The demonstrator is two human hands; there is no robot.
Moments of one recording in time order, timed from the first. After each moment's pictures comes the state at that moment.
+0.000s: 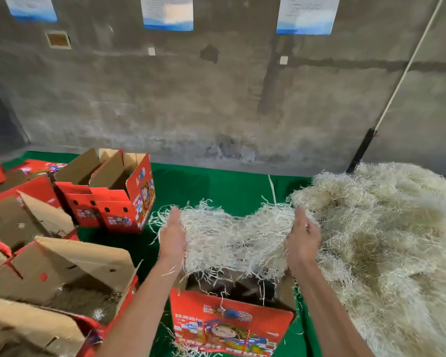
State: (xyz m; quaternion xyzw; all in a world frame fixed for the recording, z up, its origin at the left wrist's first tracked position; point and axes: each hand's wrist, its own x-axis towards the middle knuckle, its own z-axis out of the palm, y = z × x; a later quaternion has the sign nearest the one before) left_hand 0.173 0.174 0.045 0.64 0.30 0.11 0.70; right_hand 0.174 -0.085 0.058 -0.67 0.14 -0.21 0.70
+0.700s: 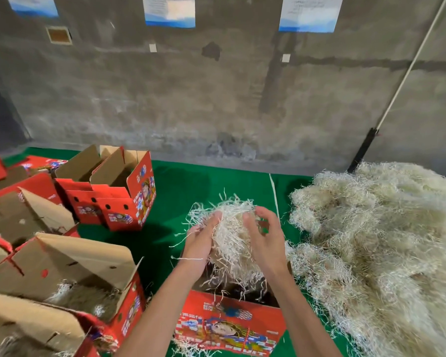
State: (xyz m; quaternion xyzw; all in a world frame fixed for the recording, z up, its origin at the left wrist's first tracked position) left_hand 0.158 0.121 0.037 0.59 0.18 0.00 0.79; right_hand 0.150 -0.032 0.057 -0.78 -0.02 -0.13 0.61
